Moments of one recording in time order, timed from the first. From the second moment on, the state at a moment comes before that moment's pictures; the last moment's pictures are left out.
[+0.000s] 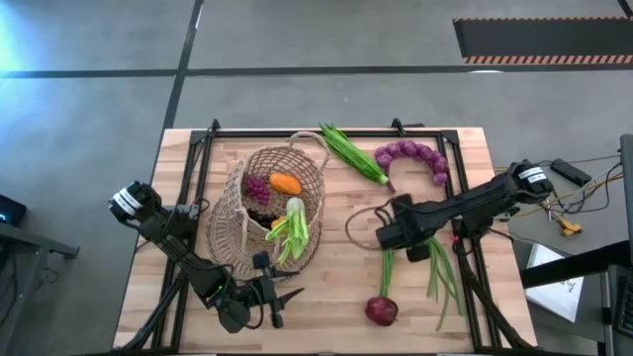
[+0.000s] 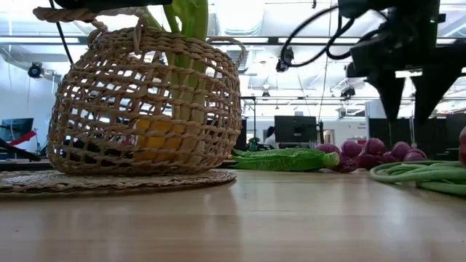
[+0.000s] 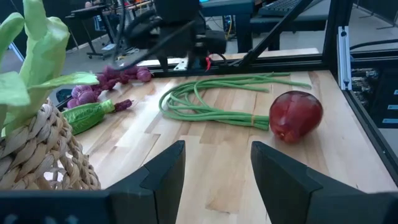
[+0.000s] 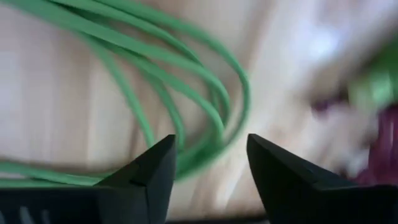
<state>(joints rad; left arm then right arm) -0.79 1.65 0.91 0.33 -1.05 -0.28 0.28 1.52 1.04 -1.21 0.20 0.01</state>
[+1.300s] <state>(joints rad) -0.79 1.65 0.89 0.35 -1.05 -0.28 0.42 1.81 0.97 -0.85 0.21 -0.36</state>
